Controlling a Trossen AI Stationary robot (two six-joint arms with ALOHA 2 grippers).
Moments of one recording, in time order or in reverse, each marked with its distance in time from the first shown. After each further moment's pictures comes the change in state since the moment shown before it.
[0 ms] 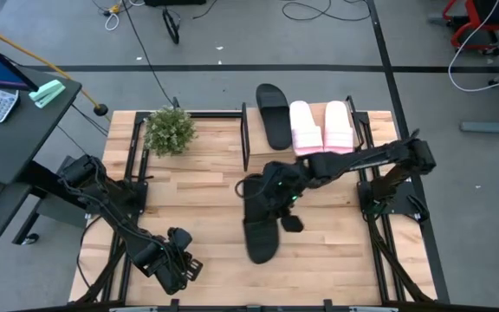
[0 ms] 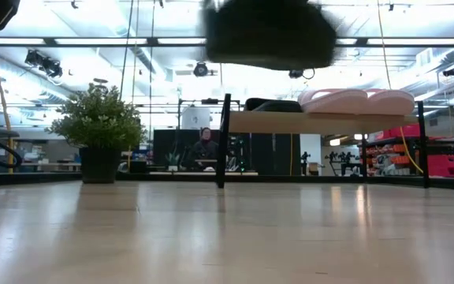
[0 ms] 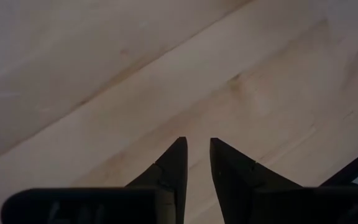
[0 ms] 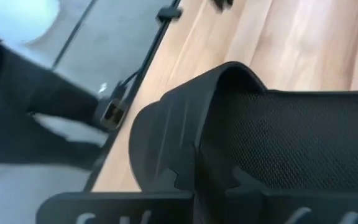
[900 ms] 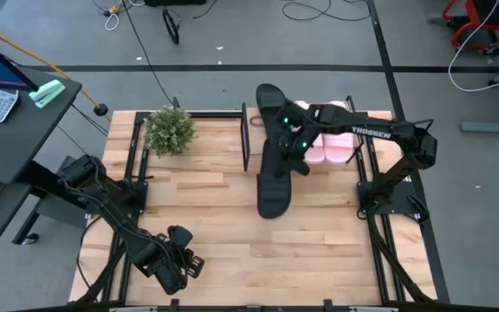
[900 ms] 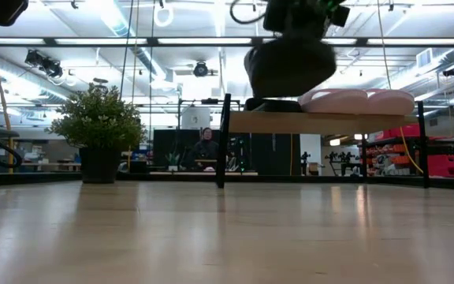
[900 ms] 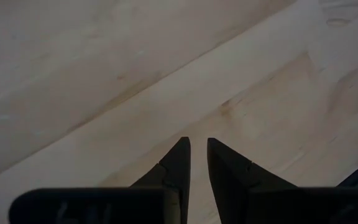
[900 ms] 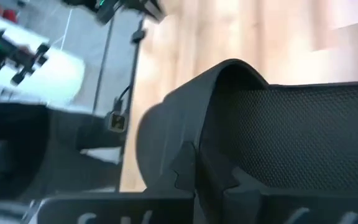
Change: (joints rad) left arm -0.002 0.000 0.000 -0.003 -0.093 -0.026; right arm -0.480 -0.053 0.001 -0.290 -0.354 -0.067
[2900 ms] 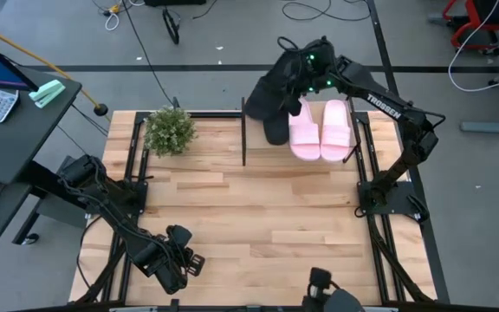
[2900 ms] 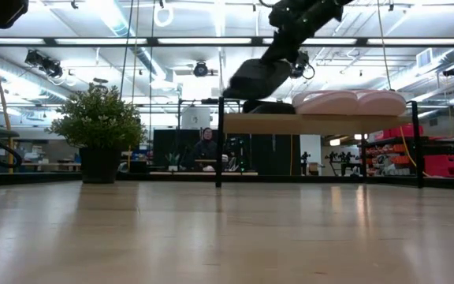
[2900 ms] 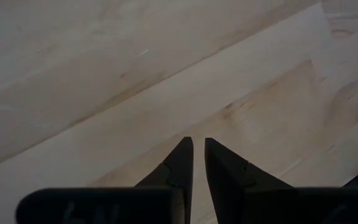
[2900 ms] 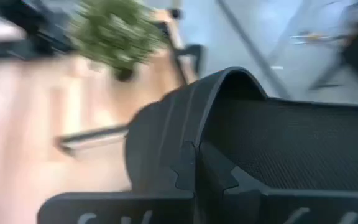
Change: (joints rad) left arm 0.003 0.000 0.000 -0.007 0.000 -0.059; right arm -0.357 0.043 0.290 0.188 0.471 -0.293
